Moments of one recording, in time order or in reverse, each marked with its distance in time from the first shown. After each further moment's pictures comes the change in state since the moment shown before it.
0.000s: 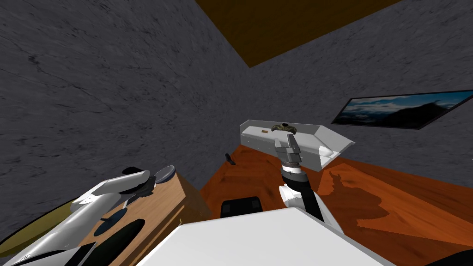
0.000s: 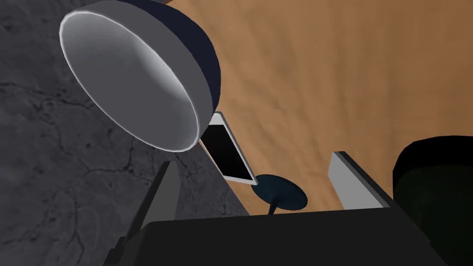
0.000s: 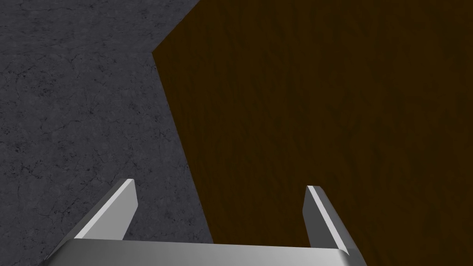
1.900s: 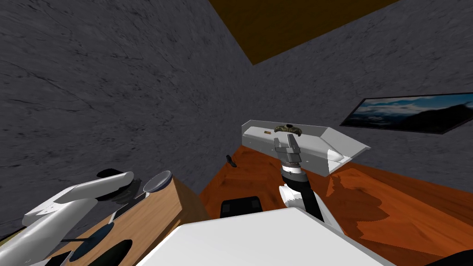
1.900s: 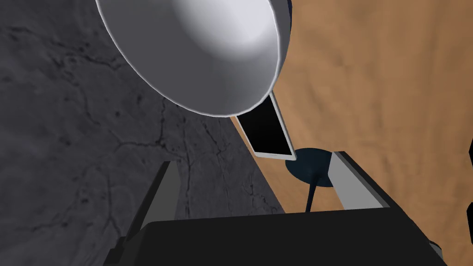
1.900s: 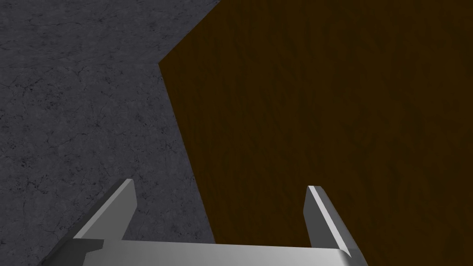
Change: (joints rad) left arm 0.041 0.079 0.082 0.017 0.024 0.051 -0.100; right arm 0.000 0.000 0.000 0.000 0.000 0.000 0.000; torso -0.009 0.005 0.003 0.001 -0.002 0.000
